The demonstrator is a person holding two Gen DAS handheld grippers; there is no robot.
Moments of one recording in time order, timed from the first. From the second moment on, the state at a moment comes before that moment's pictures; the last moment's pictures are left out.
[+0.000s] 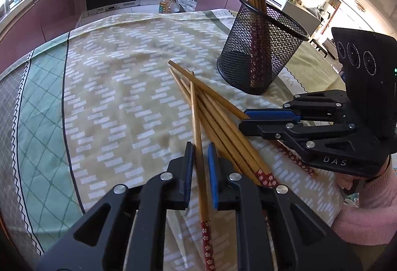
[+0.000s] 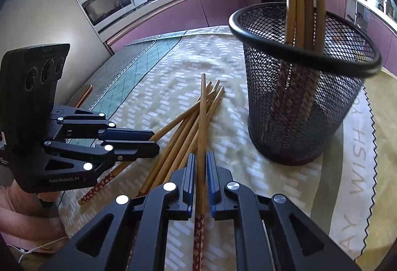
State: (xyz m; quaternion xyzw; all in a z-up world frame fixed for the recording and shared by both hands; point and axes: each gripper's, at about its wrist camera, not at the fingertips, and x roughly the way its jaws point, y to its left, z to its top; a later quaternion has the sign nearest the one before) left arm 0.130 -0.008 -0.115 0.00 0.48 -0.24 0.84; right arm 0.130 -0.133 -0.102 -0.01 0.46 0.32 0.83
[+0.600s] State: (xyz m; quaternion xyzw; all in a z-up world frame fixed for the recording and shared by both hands) left arm 0.120 0.002 -0.052 -0.04 0.41 -0.29 0.86; right arm 0.115 -0.170 -0.033 0.03 0.35 0.33 0.87
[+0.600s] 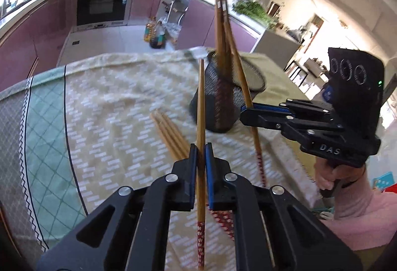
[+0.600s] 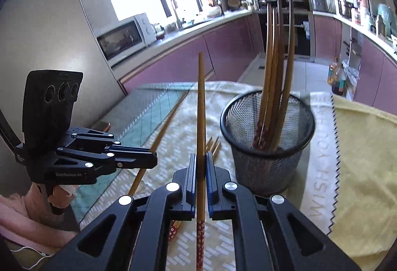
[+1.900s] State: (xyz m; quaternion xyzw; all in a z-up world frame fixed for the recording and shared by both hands) left arm 0.159 -0.045 0.092 -0.04 0.25 -0.33 0.91; right arm 0.145 -0.217 0.057 0.05 0.21 0.28 0.94
